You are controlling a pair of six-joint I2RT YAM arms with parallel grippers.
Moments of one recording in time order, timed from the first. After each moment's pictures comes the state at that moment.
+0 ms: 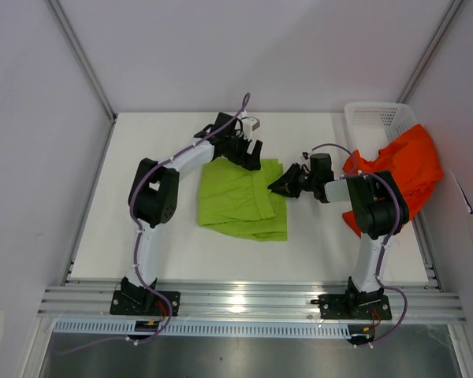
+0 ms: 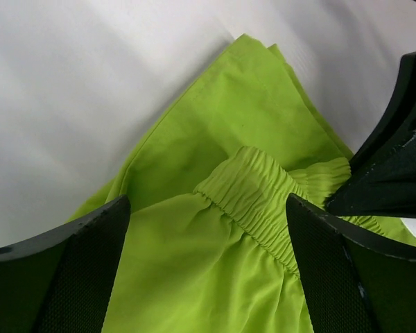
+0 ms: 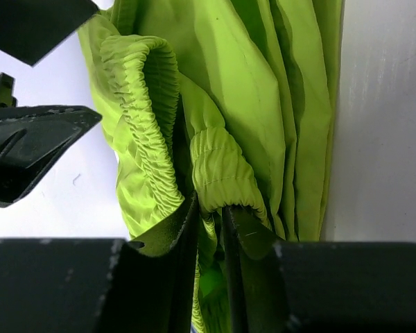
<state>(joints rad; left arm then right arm) -0.47 2.21 1.77 -0.38 0.39 0.01 0.24 1.98 0.95 0.38 -0.67 0.95</state>
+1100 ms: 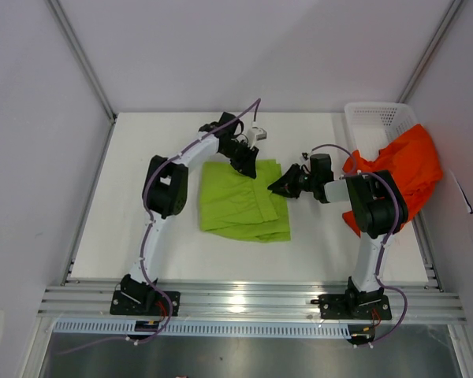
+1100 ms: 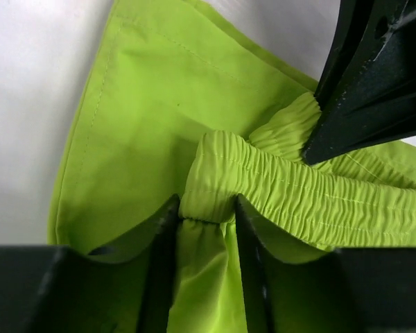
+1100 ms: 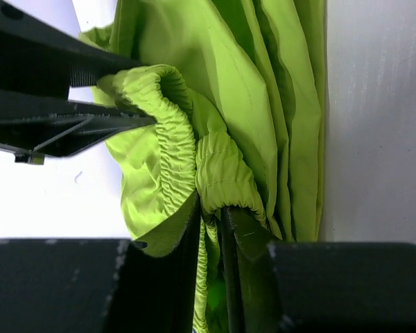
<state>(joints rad) -0.44 2.43 2.08 -0.75 0.70 0.34 0.24 1.99 0.95 0.39 -0.69 0.95</state>
